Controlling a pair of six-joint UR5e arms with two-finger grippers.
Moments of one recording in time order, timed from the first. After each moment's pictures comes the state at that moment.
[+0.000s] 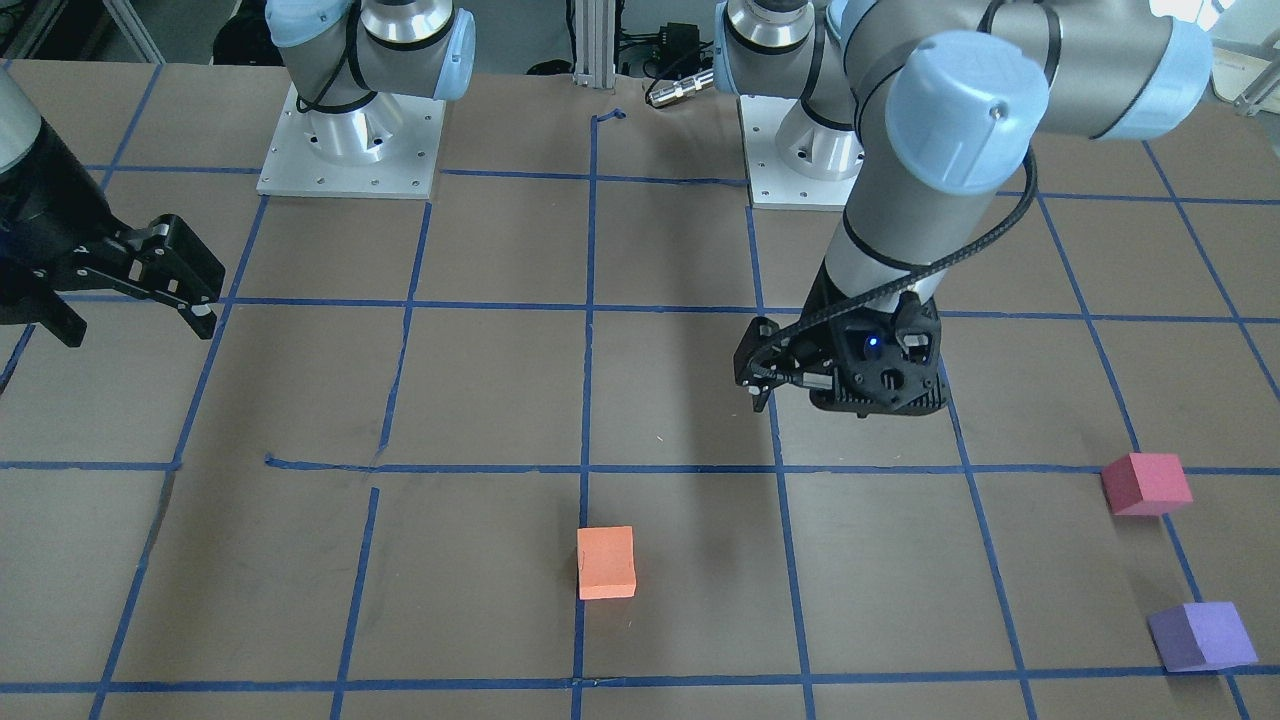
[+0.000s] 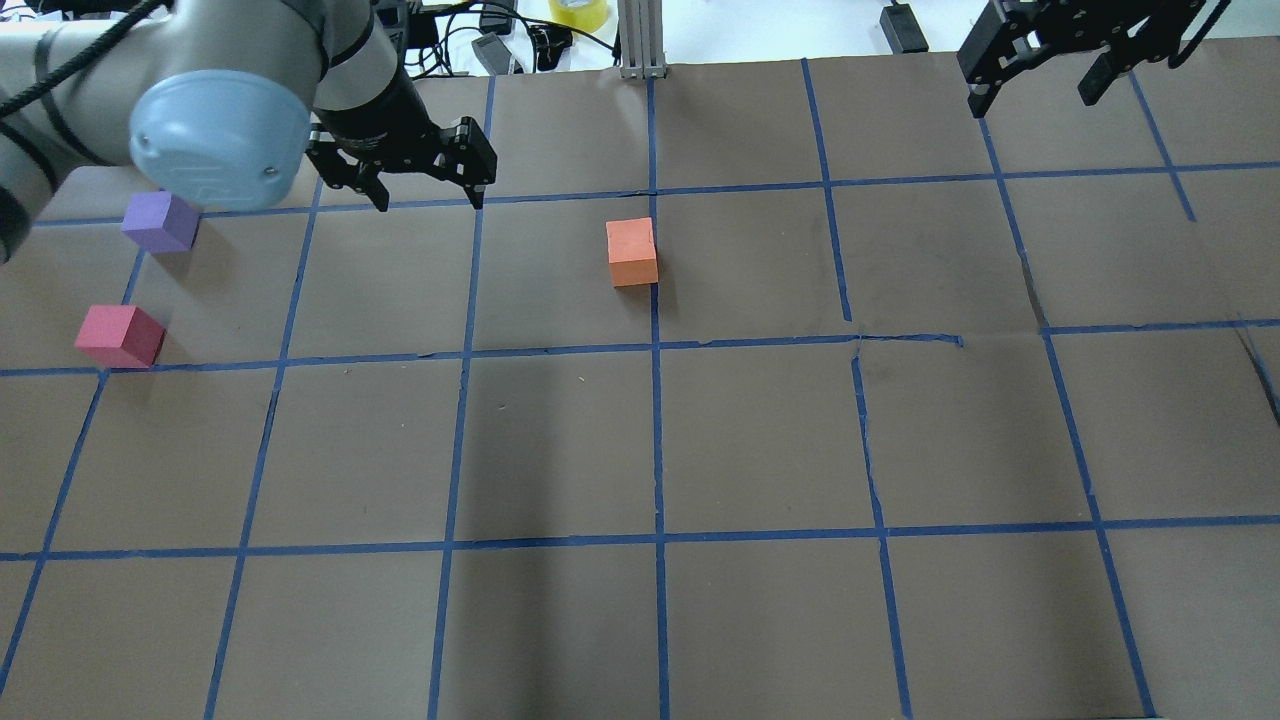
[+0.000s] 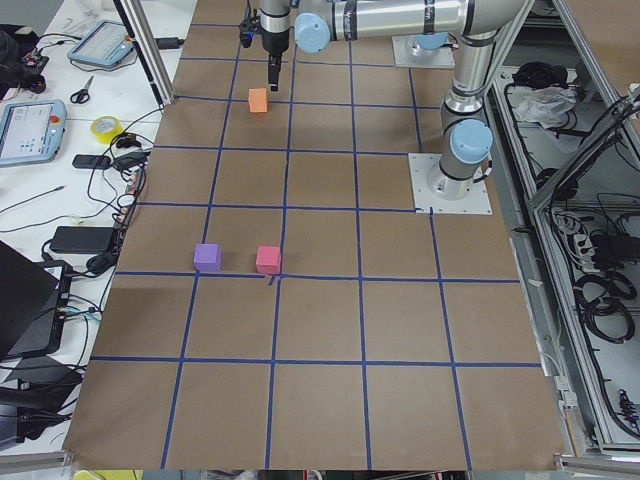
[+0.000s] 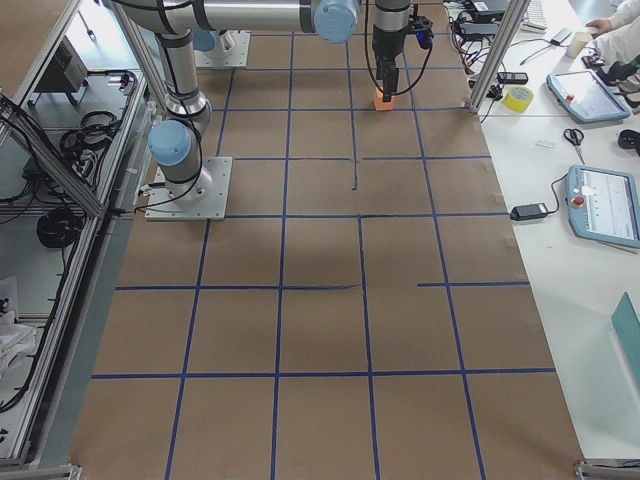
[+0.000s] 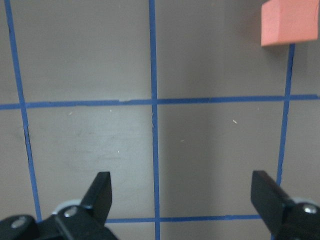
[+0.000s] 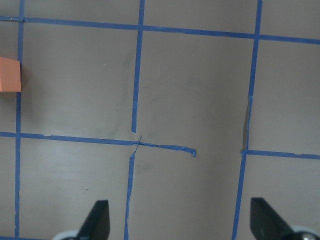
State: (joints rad) left arm -1.65 -1.84 -1.51 -1.26 1.56 -0.03; right arm 1.43 -1.41 1.35 -1.55 -1.55 -0.23
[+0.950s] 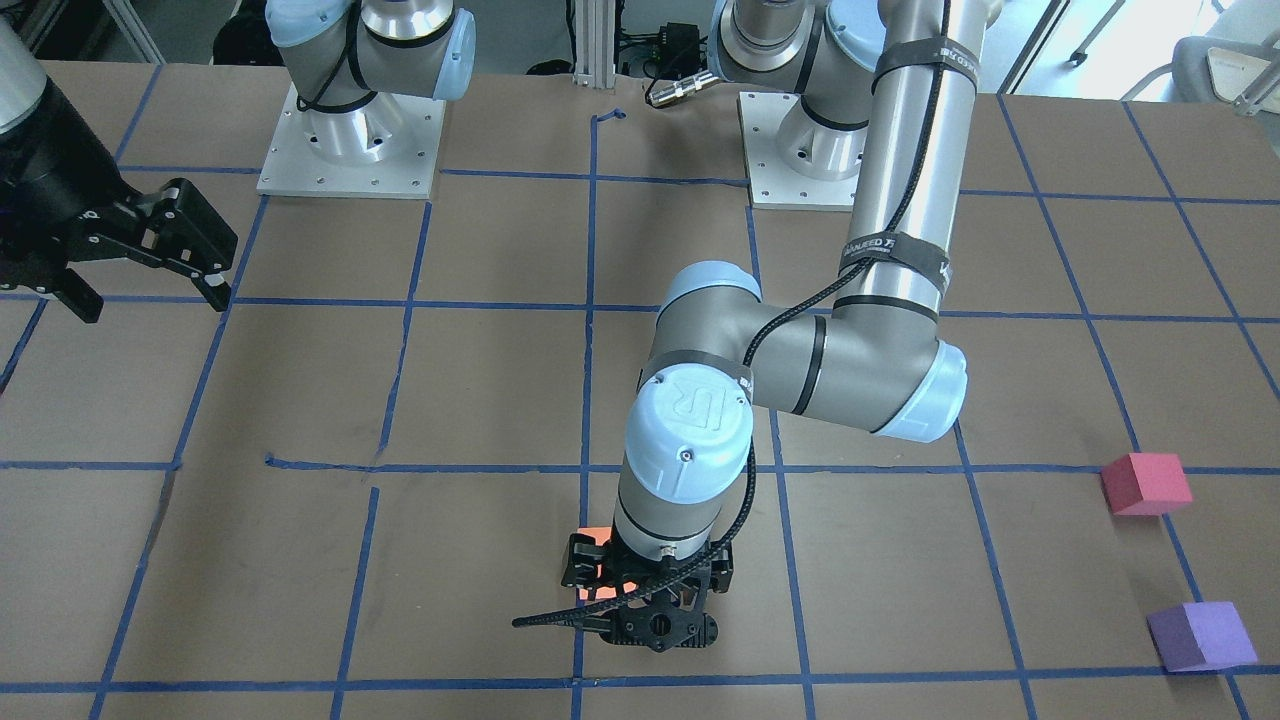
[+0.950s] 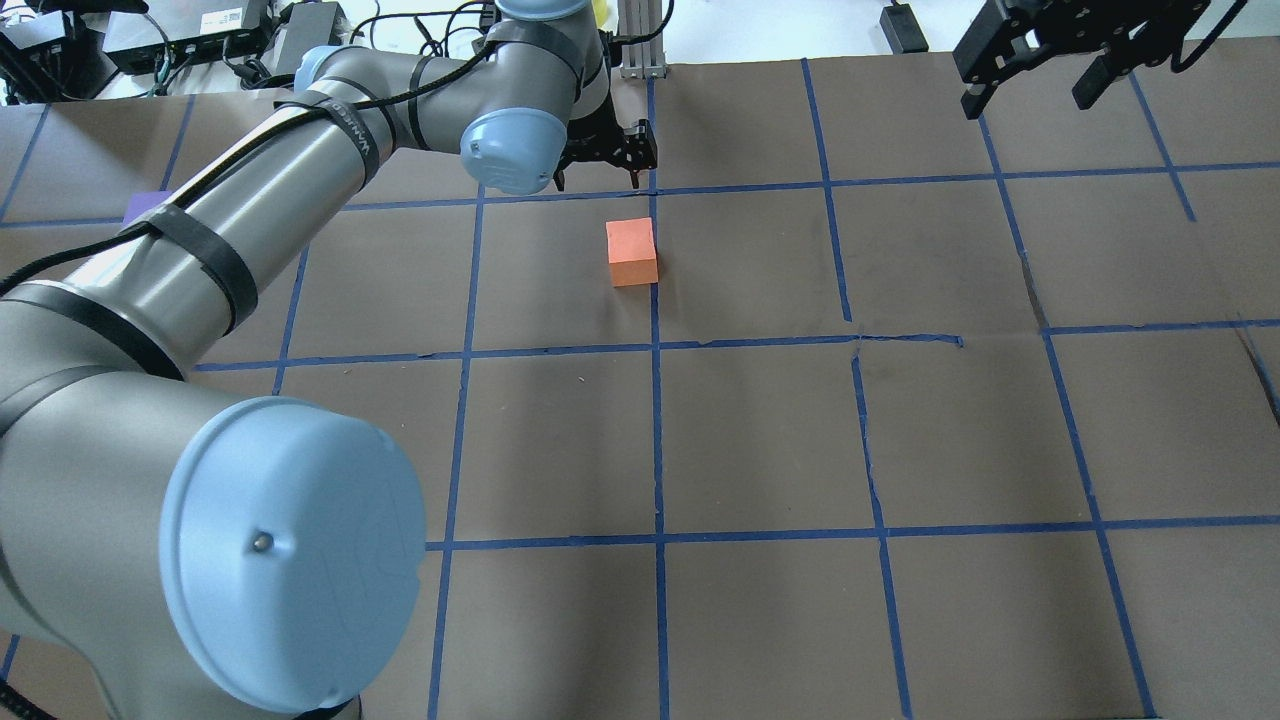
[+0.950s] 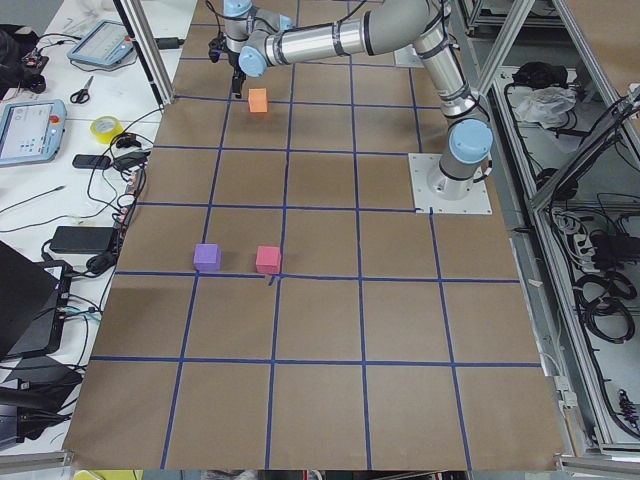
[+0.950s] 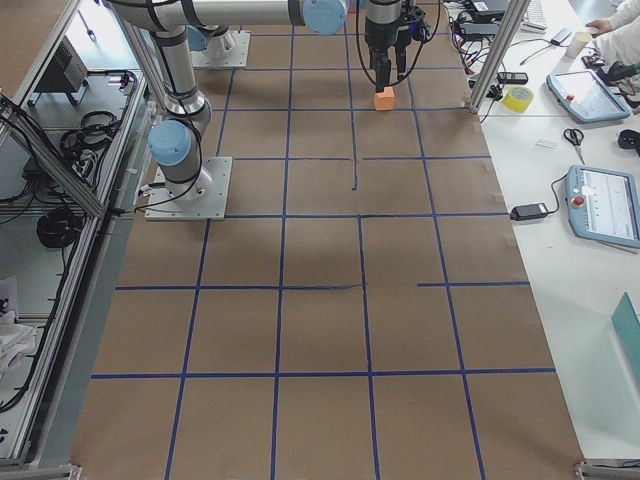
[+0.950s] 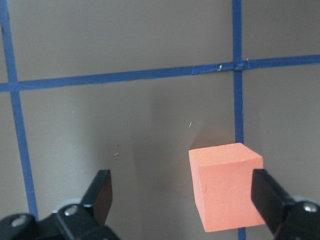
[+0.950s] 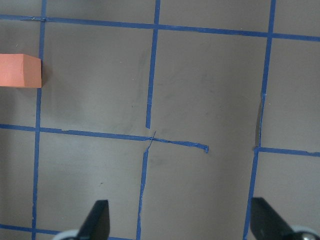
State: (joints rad) left arm -1.82 -2.28 -1.21 -1.08 1.56 -0.23; right arm 1.43 -1.45 1.35 -1.54 -1.51 -0.23
